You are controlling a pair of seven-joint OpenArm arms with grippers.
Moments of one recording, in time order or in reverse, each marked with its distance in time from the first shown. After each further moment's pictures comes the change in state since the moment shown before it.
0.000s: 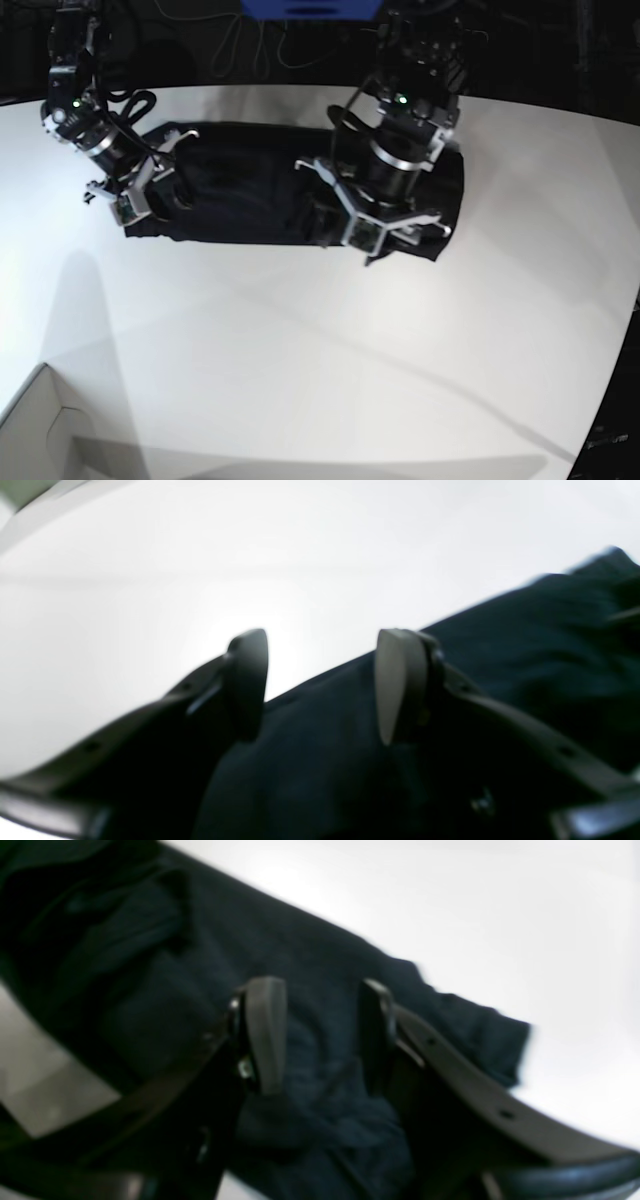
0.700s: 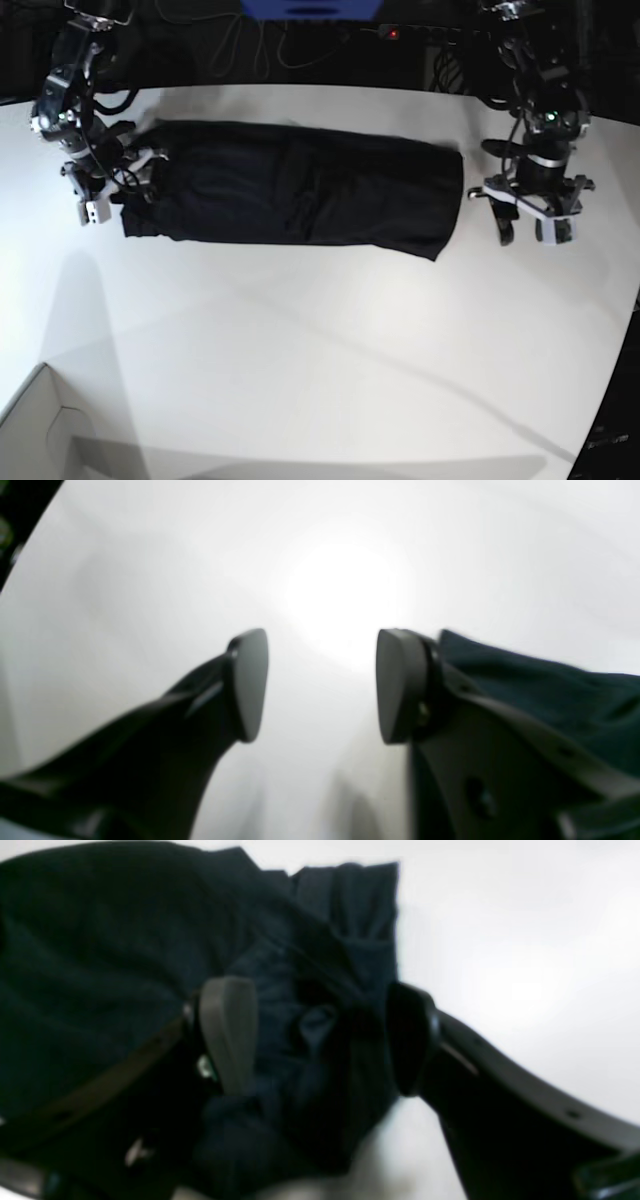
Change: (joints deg) left arm -1.5 -8.3 -32.8 -6.7 -22.1 0.0 0.9; right arm 7.6 -8.6 16.2 -11.3 -0.2 -0.3 -13.7
